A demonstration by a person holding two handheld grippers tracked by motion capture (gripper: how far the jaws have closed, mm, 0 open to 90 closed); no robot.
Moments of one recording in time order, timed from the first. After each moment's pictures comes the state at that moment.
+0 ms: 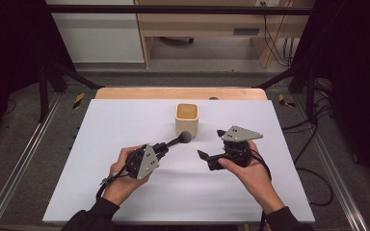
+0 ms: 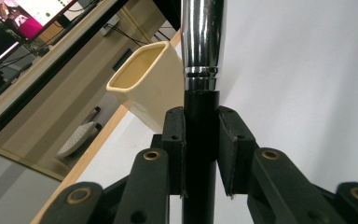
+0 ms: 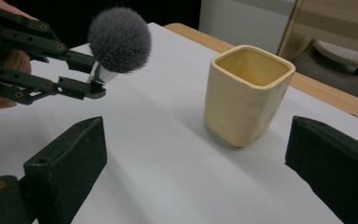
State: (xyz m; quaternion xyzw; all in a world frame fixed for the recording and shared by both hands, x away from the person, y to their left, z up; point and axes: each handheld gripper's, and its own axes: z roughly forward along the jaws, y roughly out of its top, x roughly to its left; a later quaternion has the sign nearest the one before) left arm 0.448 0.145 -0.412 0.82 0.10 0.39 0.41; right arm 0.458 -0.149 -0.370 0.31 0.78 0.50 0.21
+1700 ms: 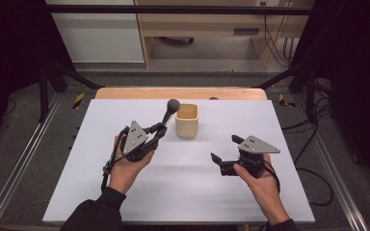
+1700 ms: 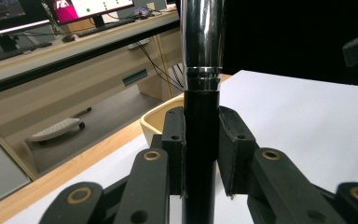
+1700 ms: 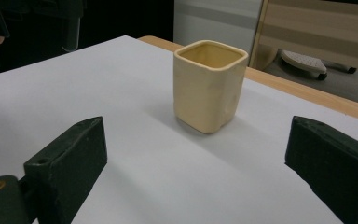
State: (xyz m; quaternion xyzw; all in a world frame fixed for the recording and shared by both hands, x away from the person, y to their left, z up) left arm 0.473 0.151 -0.374 0.74 0.24 0.33 0.54; right arm 0.441 -0.185 -0.395 0.34 0.74 0.52 0.25
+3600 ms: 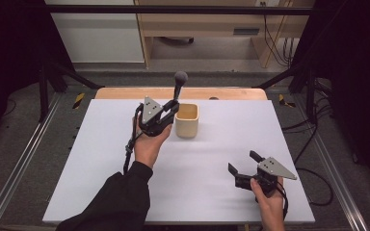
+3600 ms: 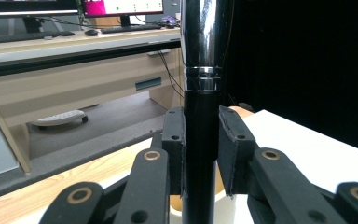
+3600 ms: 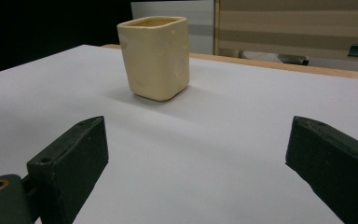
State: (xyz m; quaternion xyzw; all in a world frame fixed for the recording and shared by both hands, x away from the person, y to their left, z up) left arm 0.531 0.108 -0.356 0.68 0.33 0.32 0.57; right arm 0.417 -0.230 -0.461 0.41 0.67 0.55 0.29
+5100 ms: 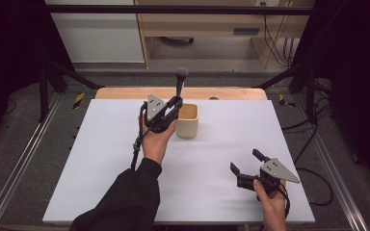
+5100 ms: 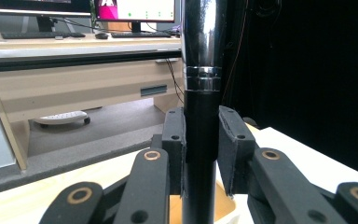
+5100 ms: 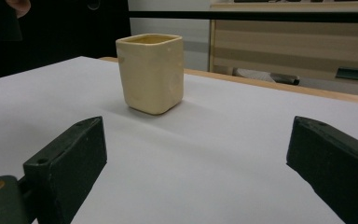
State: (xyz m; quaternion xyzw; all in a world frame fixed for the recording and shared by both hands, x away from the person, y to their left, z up) left arm 0.544 0.092 -0.362 0.65 0.35 0.31 0.59; right arm 0.413 -0.234 -0.460 0.39 0.66 0.56 0.32
